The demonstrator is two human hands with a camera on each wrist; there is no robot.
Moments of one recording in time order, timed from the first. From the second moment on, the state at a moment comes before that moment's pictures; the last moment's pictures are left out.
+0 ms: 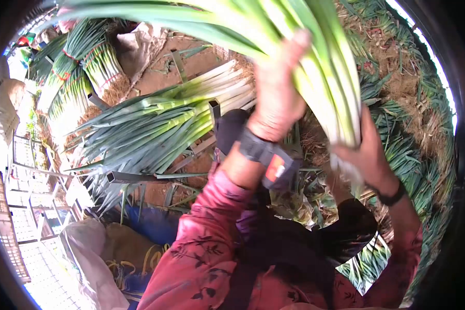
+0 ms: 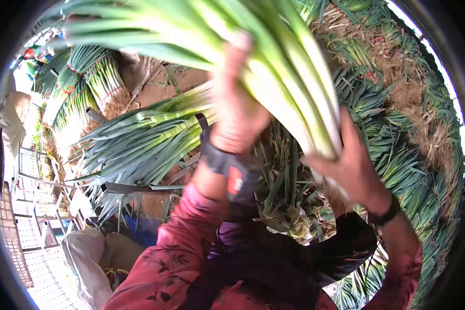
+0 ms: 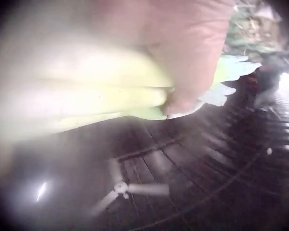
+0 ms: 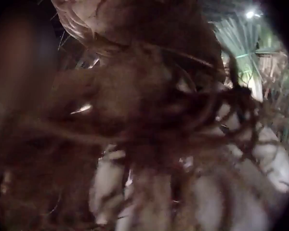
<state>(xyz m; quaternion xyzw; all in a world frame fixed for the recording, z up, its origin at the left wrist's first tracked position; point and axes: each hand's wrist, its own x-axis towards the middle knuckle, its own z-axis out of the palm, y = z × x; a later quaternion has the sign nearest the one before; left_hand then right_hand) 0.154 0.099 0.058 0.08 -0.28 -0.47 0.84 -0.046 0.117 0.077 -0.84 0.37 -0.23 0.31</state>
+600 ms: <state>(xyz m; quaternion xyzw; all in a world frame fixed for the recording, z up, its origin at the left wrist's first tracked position) 0.334 0.147 -0.098 0.52 -0.04 -0.10 0.85 0.293 -0.070 -0.056 -0.95 0.02 0.21 0.25</state>
